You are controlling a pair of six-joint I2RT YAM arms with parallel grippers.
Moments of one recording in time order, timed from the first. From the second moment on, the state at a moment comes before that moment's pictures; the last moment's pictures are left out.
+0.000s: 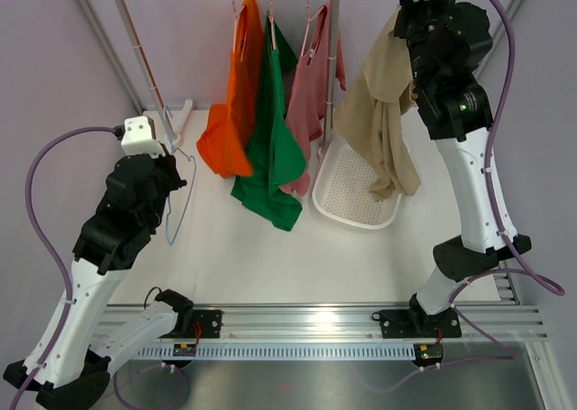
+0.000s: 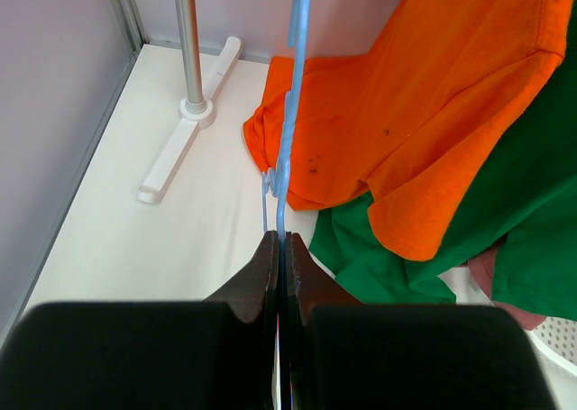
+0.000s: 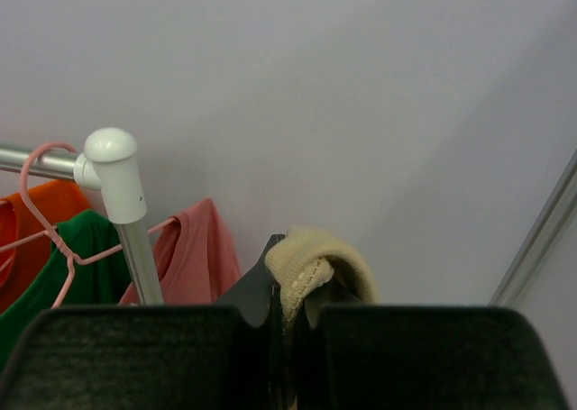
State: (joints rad) left arm -0.46 0.83 1.25 -0.69 -0.53 -0.26; right arm 0.41 1.70 2.36 -0.33 0.36 -0.21
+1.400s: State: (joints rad) left arm -0.33 0.91 1.30 -0.11 -0.32 0.15; right arm 0.40 1.40 1.67 -0.45 0.24 0.23
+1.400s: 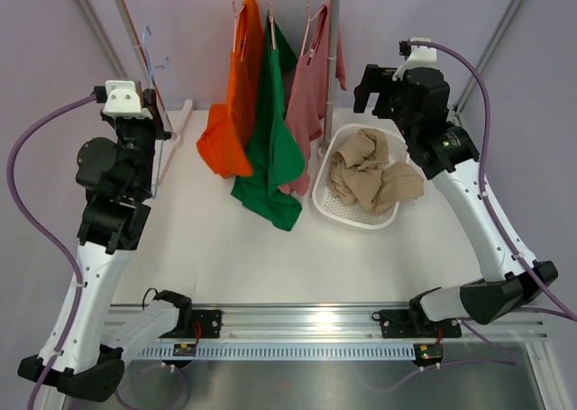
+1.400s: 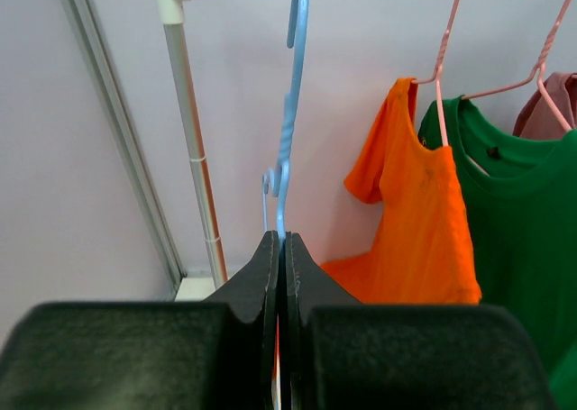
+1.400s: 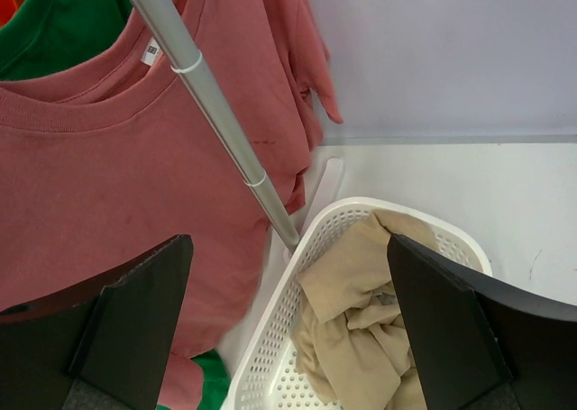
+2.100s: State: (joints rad) left arm -0.09 1.37 1.61 0.12 0.06 0.01; right arm 0.40 1.29 1.63 -0.46 0.20 0.21
